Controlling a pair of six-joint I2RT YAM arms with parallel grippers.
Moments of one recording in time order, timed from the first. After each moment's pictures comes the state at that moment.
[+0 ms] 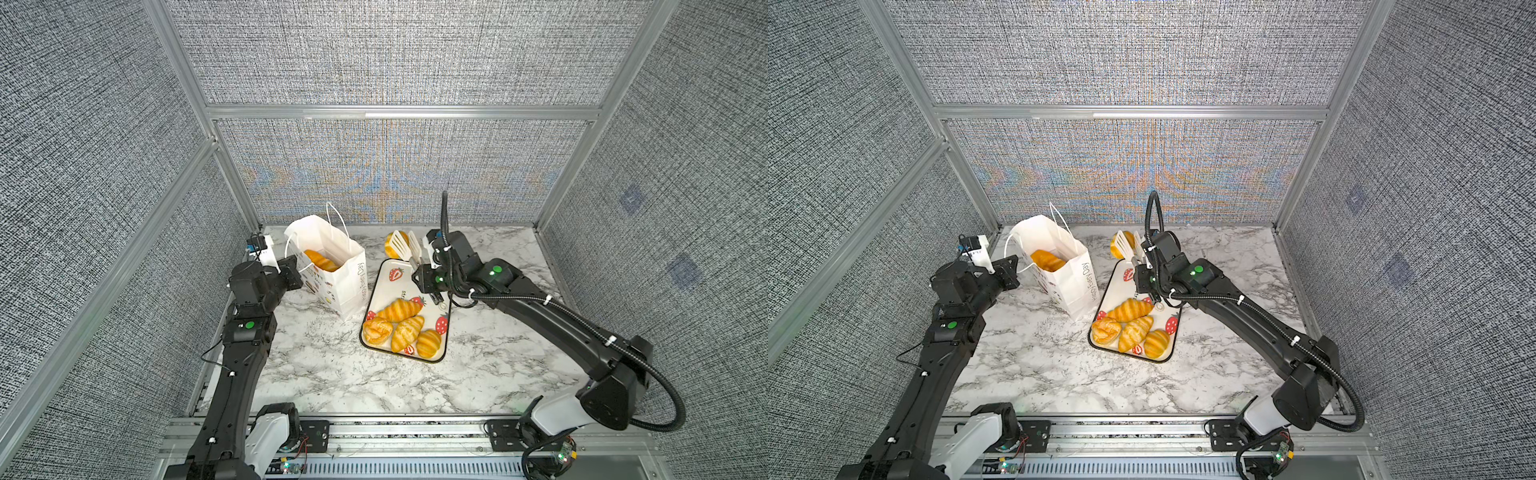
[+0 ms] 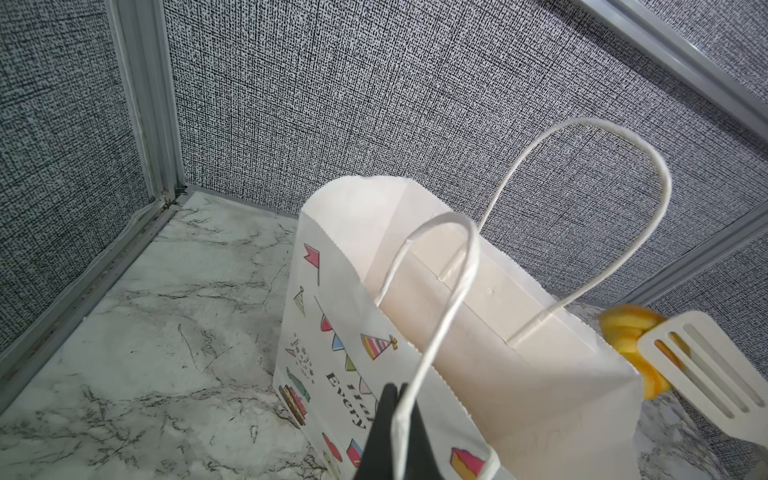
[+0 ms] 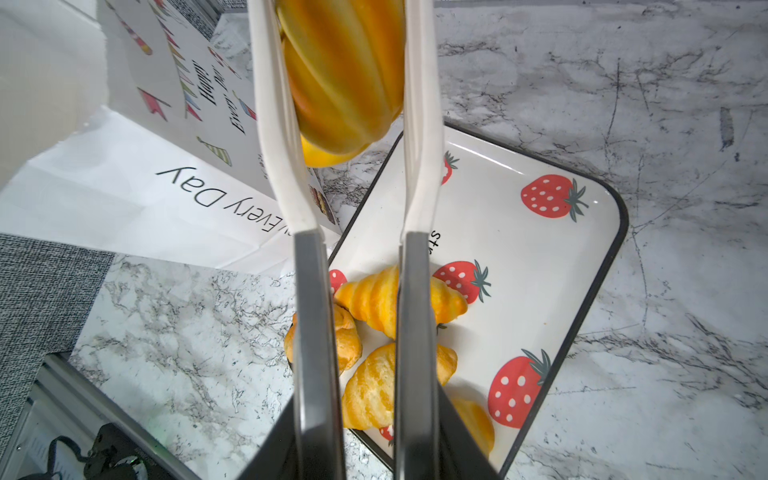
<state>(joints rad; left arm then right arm) 0.04 0.96 0.80 -0.10 0.26 -0.34 0.73 1.48 1.45 -0.72 0.05 0.48</state>
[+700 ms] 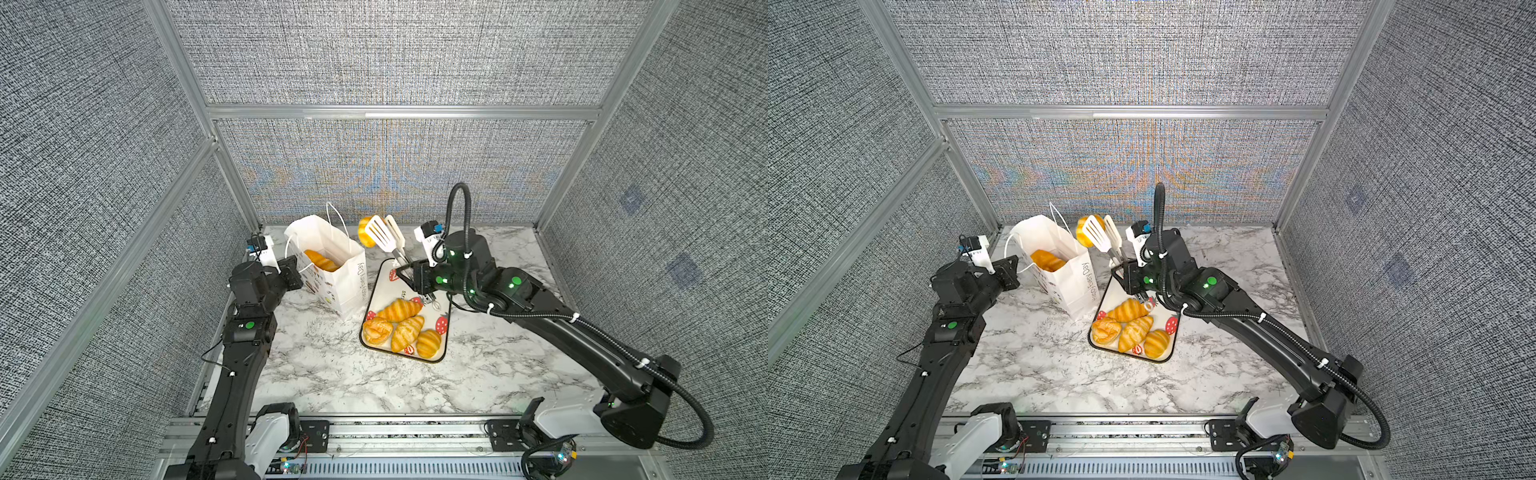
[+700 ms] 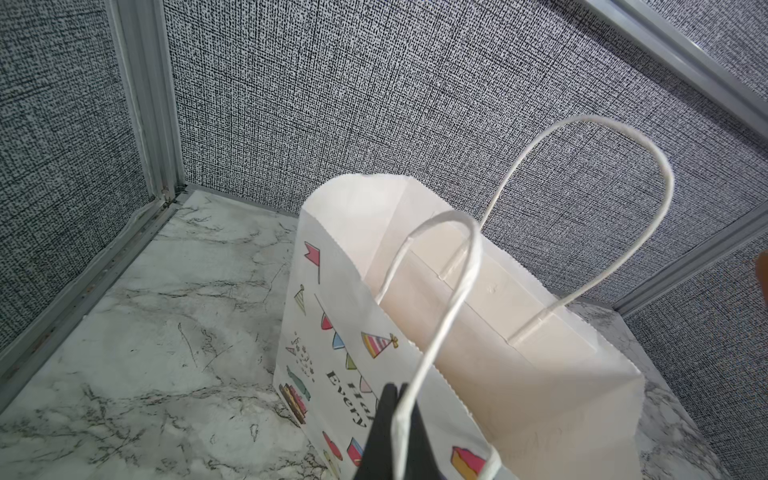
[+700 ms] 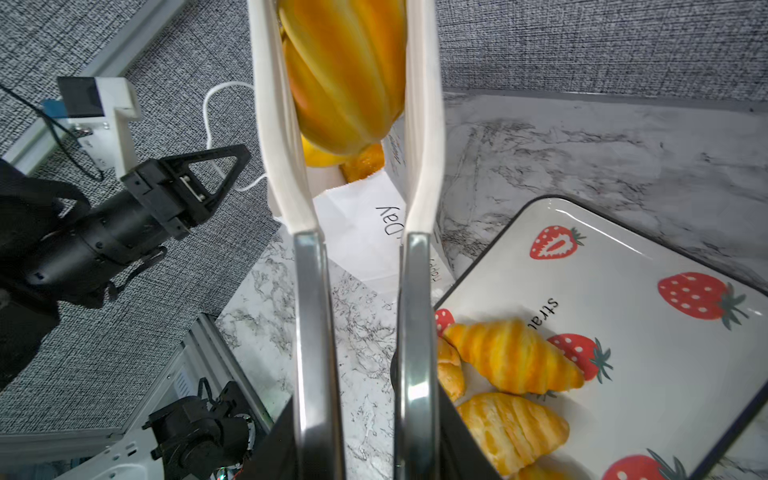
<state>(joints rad) 0.04 0.96 0.80 -0.10 0.26 -0.34 0.82 1.40 1.48 -0.55 -0.10 0.45</state>
